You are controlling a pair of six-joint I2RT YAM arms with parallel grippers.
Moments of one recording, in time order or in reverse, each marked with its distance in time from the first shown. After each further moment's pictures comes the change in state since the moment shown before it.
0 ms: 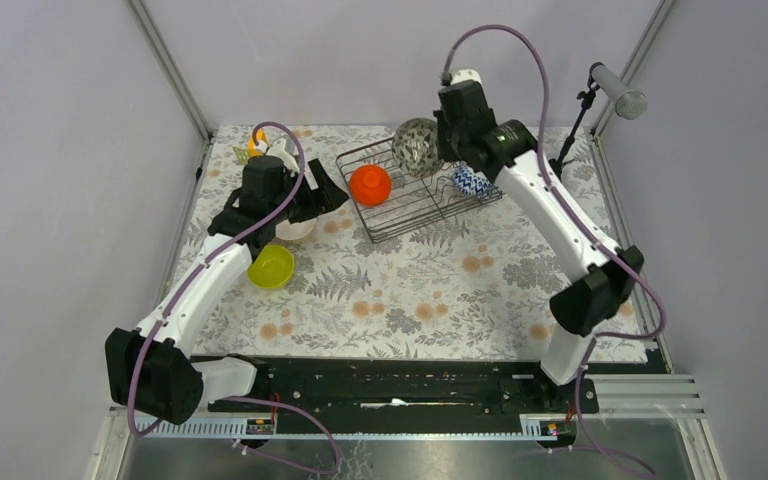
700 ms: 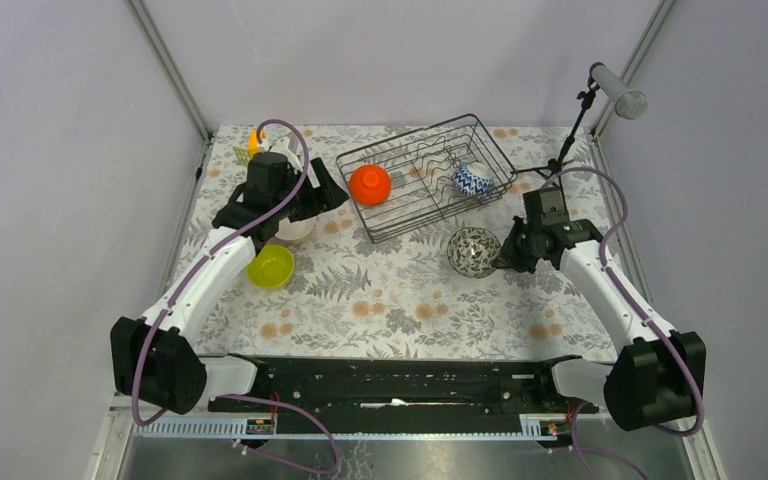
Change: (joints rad) left arm 0.000 0.050 0.027 -0.024 -0.024 0.008; right arm -0.349 -0.610 -1.065 0.008 -0.461 0.454
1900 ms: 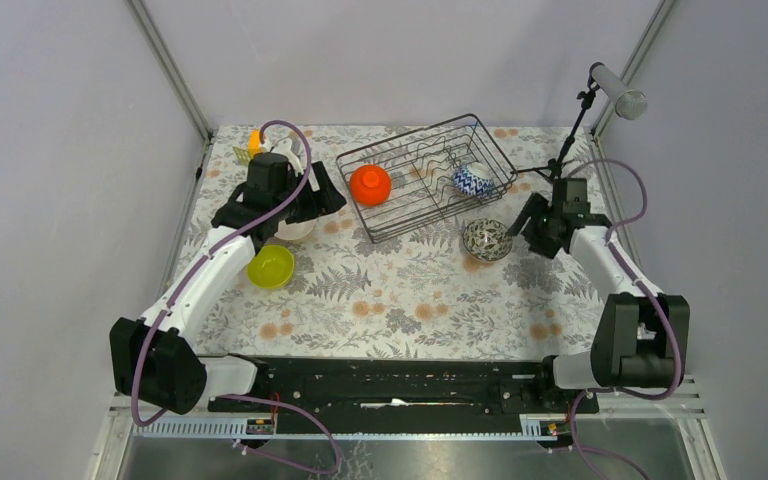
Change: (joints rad) left arm 0.000 0.000 0.018 -0.056 -0.015 0.065; right arm -0.245 0.191 -0.100 0.351 -0.056 -0.105
